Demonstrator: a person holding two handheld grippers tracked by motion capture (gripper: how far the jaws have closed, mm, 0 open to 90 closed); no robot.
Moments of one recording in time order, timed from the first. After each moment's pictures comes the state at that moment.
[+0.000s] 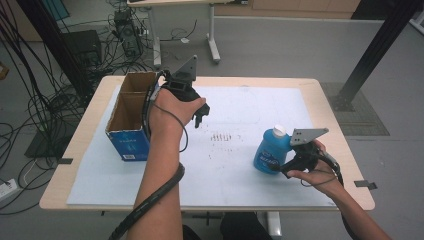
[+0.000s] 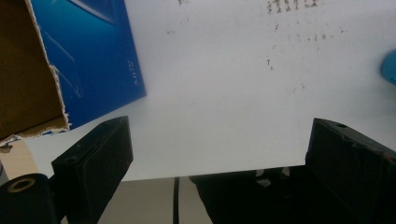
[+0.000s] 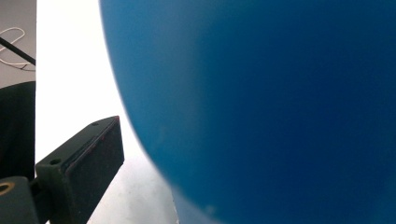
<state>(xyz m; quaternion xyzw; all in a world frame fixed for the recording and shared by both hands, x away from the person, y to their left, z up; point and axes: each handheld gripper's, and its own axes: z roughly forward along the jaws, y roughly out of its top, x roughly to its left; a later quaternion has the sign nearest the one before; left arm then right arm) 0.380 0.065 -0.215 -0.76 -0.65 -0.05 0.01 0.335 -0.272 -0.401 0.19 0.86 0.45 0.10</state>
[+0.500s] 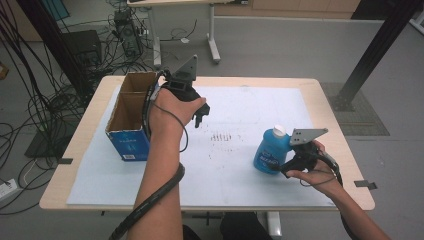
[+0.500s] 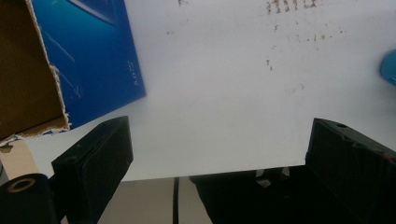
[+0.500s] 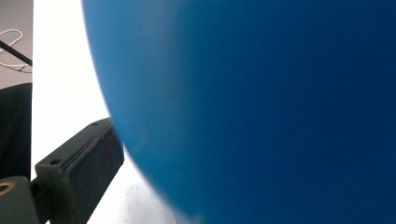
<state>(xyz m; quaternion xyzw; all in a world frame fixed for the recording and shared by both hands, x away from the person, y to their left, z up) 0.380 0.064 -0.214 -0.76 -0.65 -0.04 0.01 0.336 -0.272 -0.402 0.20 0.86 0.46 0.10</state>
